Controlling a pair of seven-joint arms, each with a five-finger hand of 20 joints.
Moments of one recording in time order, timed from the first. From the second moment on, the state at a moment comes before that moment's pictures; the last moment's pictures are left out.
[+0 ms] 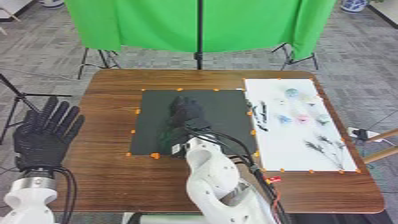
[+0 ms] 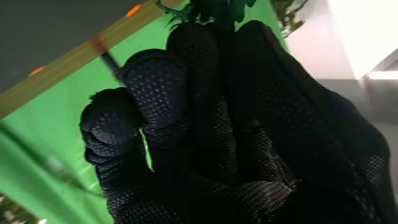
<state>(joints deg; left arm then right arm) 125.2 -66.1 -105.6 -121.0 10.9 6.5 13.0 -86.0 -88.3 49.9 -100.5 -148.2 2.5 25.4</state>
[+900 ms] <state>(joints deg) 124.4 -63.8 -102.0 -120.8 10.4 6.3 13.7 -83.0 -93.8 47.1 -88.3 -152.8 0.3 26.9</state>
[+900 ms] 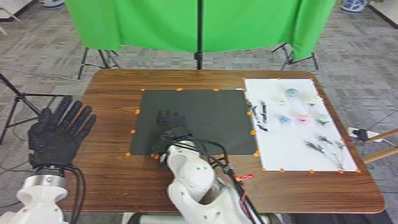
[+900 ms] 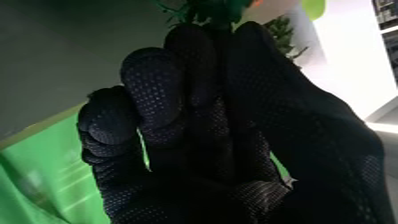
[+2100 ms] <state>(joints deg) 127.4 -67.3 -106.1 -121.5 10.9 3.7 15.0 -82.2 -81.6 59.0 -108.0 -132.8 5.7 39.5</state>
